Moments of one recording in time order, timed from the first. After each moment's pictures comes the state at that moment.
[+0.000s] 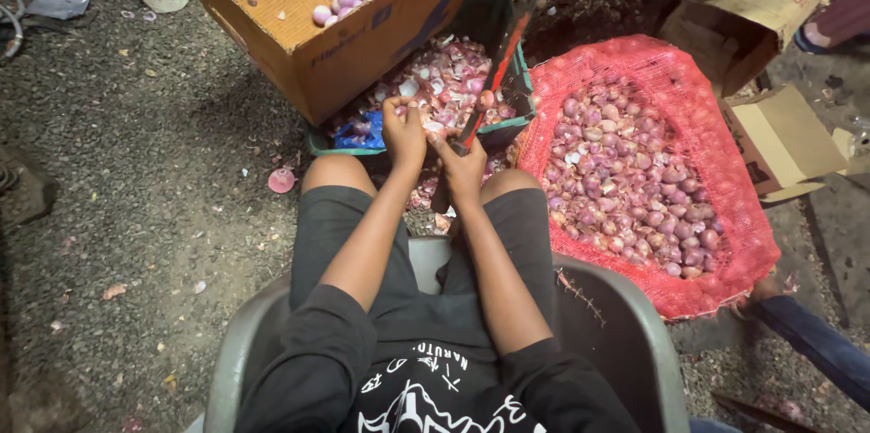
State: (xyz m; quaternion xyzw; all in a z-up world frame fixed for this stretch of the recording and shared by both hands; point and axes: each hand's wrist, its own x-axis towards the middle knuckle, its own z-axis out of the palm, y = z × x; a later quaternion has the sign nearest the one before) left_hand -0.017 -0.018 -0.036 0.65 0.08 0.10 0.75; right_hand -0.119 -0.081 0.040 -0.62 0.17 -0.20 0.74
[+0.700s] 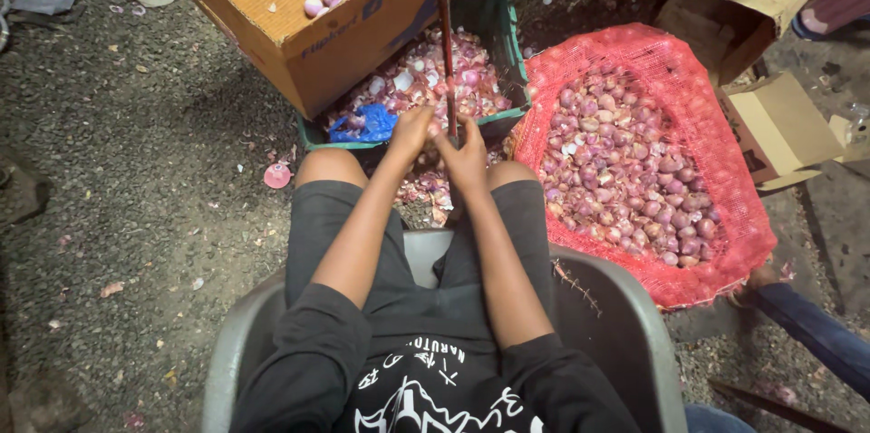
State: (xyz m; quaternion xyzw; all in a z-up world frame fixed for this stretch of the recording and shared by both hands) left_hand -0.019 -0.007 -0.036 0.62 -0.04 -0.23 0.75; right_hand -0.120 -0.112 0.023 -0.80 0.09 -0.21 0.55
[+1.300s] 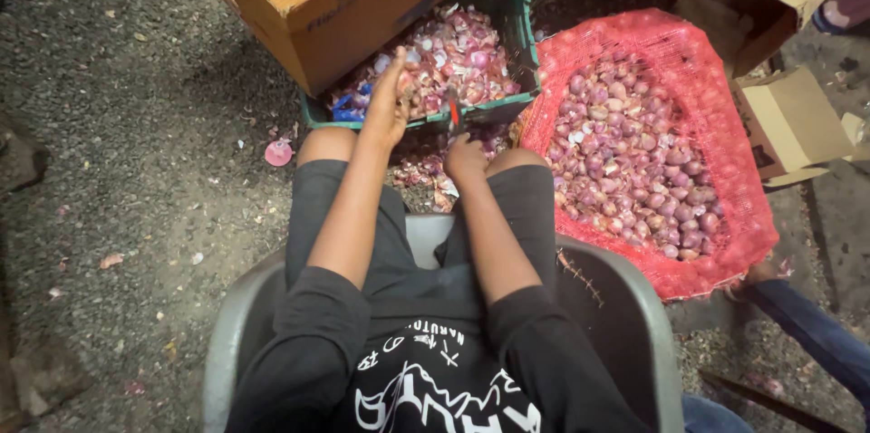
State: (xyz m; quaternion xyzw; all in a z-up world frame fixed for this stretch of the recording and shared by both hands) left_hand -0.006 0.034 0.022 0.40 0.05 -0.23 0.88; right_hand -0.103 -0.131 -0.100 -0.95 0.25 0.12 0.15
